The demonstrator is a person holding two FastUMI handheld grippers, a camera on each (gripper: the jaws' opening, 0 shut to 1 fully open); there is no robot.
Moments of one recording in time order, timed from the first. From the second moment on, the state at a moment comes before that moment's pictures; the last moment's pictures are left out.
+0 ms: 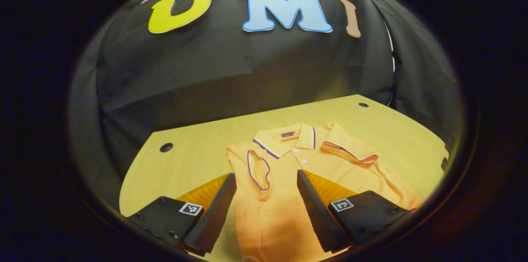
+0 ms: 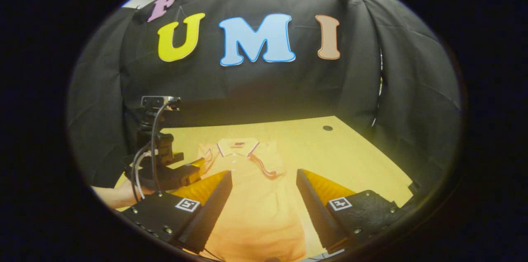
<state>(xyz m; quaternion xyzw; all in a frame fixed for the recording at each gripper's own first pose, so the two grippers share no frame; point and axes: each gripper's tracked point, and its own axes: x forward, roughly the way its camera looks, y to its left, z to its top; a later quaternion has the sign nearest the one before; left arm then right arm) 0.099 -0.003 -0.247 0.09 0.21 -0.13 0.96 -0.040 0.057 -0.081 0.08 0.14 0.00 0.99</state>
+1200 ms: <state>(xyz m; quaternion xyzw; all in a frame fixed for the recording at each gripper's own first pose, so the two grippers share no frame) -0.184 0.048 -0.289 0.04 0.28 -0.06 0.96 -0.144 0.025 -0.213 0.03 0.21 0.05 0.98</state>
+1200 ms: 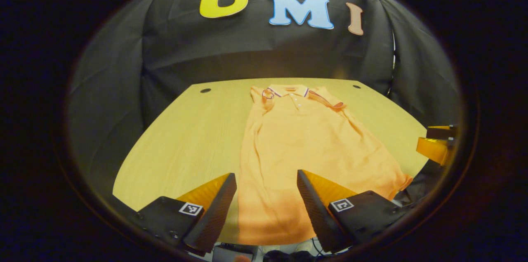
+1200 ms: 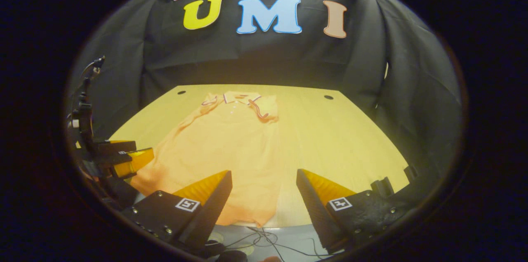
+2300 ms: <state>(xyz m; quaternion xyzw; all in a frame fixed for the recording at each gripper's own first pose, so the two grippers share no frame) -0.241 0.057 -0.351 0.04 0.33 -0.07 0.94 -0.161 0.041 -0.315 0.04 0.34 0.05 0.94</state>
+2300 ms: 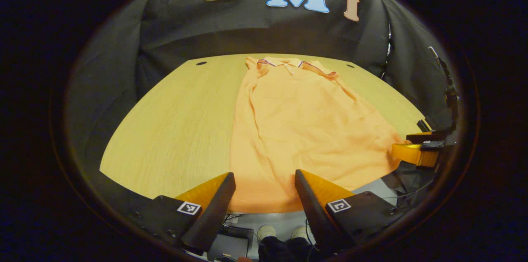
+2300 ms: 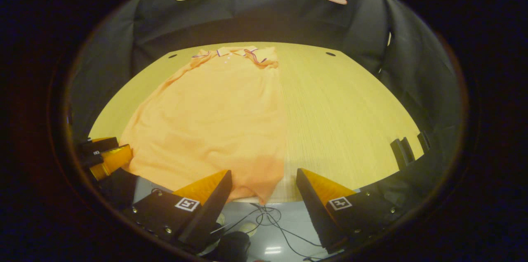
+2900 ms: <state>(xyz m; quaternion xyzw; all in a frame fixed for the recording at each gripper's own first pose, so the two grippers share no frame) -0.241 0.045 -0.357 0.06 0.32 -0.07 0.94 -0.166 0.049 -0.322 0.05 0.34 0.07 0.94</state>
